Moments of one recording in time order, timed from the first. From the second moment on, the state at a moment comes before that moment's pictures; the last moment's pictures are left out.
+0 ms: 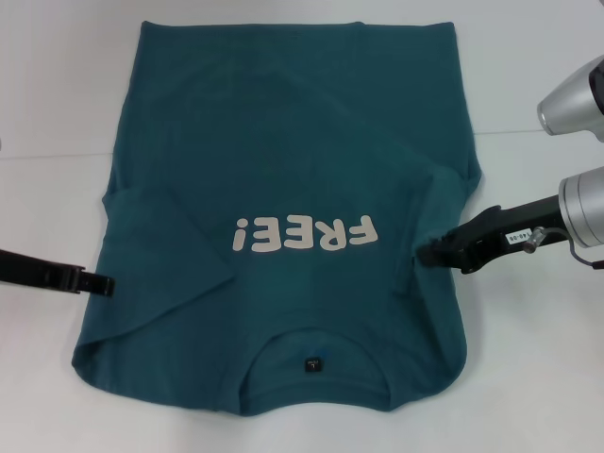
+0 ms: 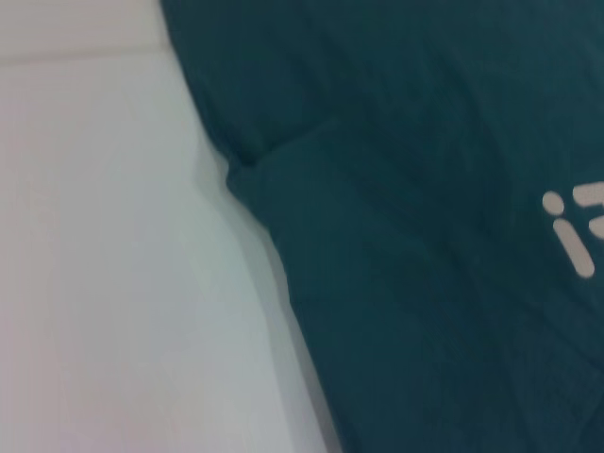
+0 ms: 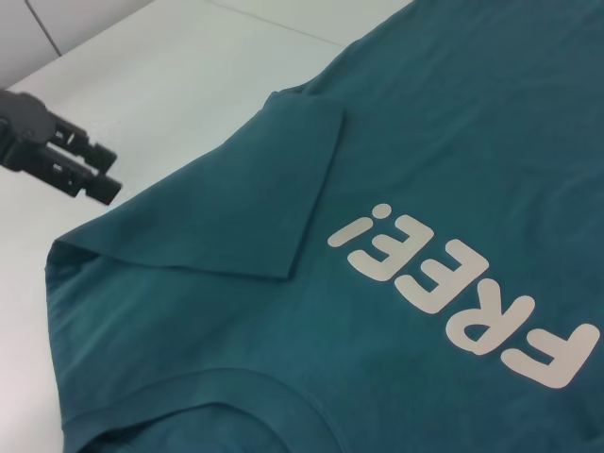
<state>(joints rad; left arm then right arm) -0.63 -2.15 -2.30 -1.13 -0.38 1.30 -2.51 0.69 2.07 -0.78 -0.94 -2.41 -1.46 2.01</state>
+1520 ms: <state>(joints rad) -0.67 -2.07 -2.39 -0.94 -0.41 1.39 -2.70 0.70 2.07 -0.79 -0.94 -2.41 -1.46 2.01</state>
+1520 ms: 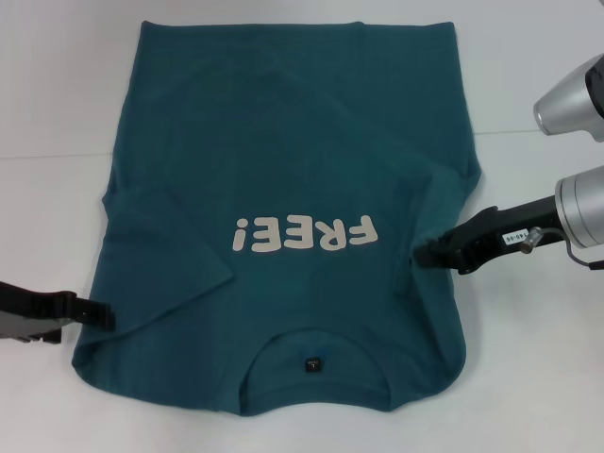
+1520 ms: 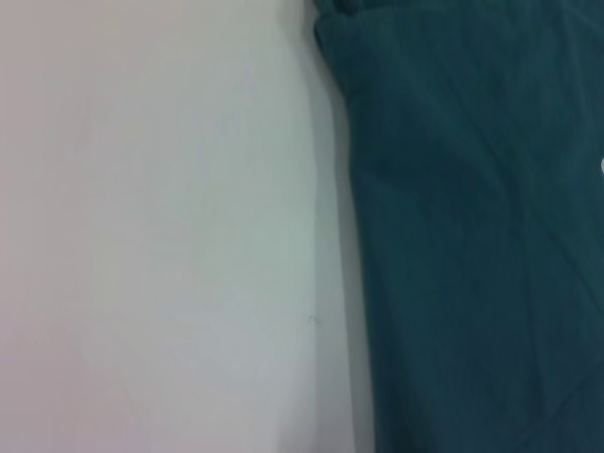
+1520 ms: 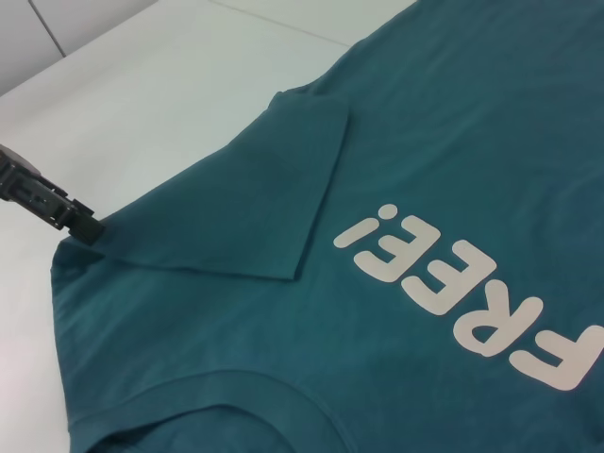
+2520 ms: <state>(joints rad) -0.68 -2.07 -2.39 -0.91 -0.41 1.40 -2.70 0.70 2.07 -0.79 -0.94 -2.41 -1.46 2.01</state>
